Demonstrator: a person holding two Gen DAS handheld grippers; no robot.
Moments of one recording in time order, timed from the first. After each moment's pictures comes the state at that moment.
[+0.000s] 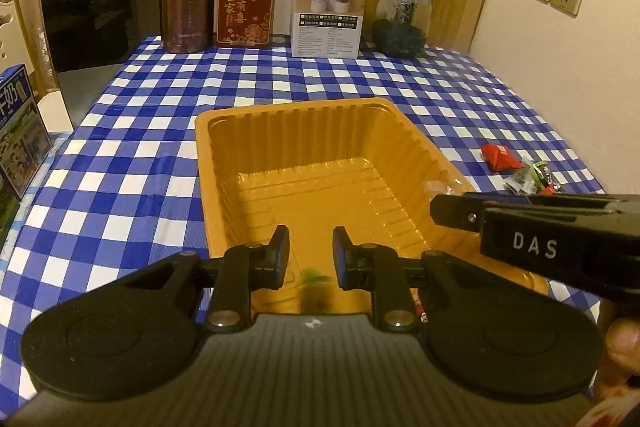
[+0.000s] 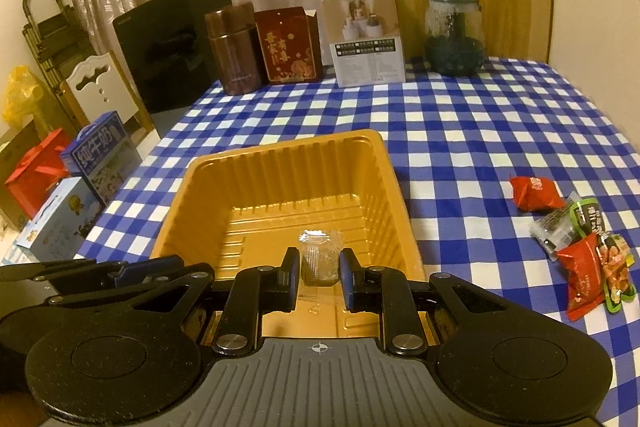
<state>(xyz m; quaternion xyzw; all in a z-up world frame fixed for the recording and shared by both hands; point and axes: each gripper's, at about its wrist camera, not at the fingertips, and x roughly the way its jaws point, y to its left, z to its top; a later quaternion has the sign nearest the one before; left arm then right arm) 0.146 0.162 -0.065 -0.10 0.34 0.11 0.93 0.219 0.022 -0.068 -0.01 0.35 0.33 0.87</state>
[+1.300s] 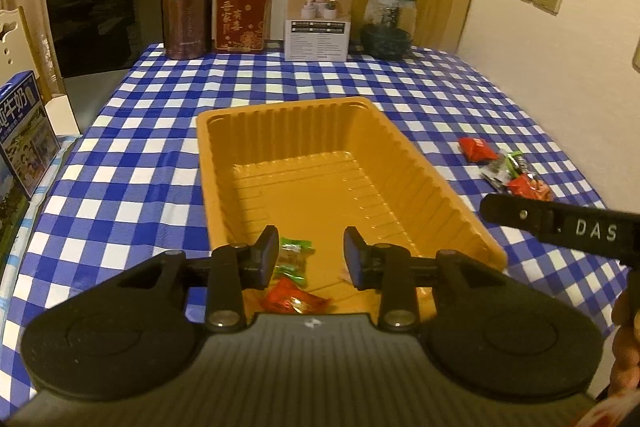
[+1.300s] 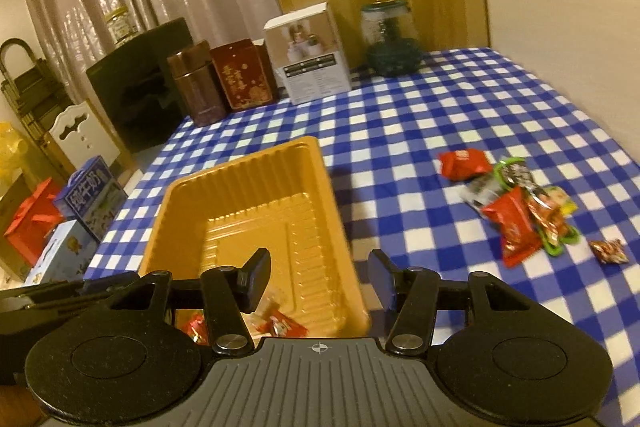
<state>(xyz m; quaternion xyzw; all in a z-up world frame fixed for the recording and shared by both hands) 0.109 0.130 -0.041 -0.09 0.34 0.11 0.93 0.190 -0.057 -0.049 0.06 0.35 0.28 0.89</state>
